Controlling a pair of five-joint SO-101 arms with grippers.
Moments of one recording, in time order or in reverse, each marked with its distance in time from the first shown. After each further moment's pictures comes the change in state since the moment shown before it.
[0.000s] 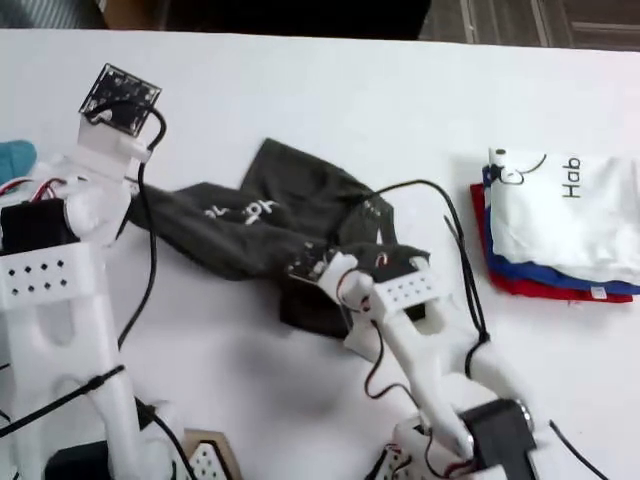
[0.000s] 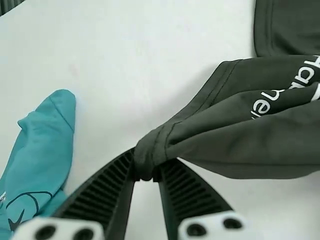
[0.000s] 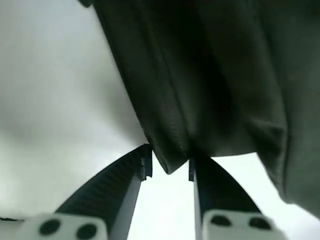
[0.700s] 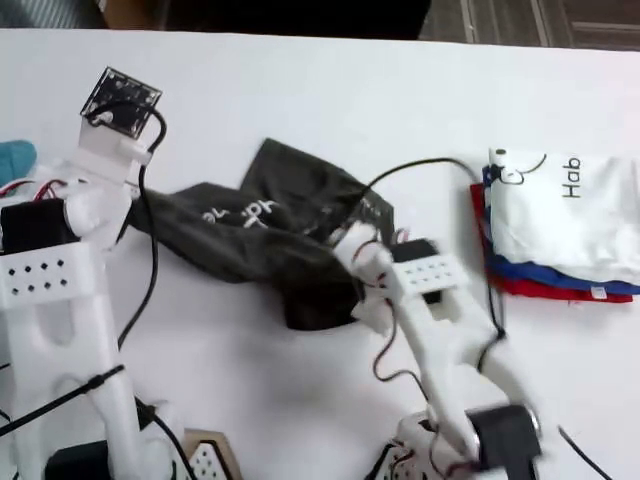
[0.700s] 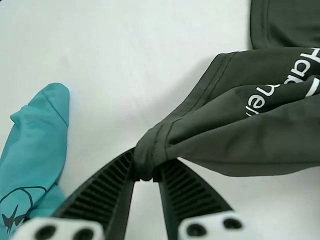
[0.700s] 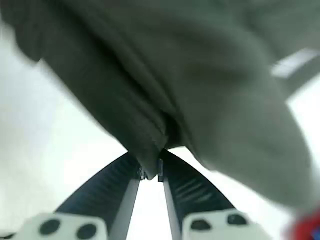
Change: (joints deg) left arm 0.0 0.2 0.9 1.6 0.2; right arm 7.8 -8.0 -5.3 2.9 0.6
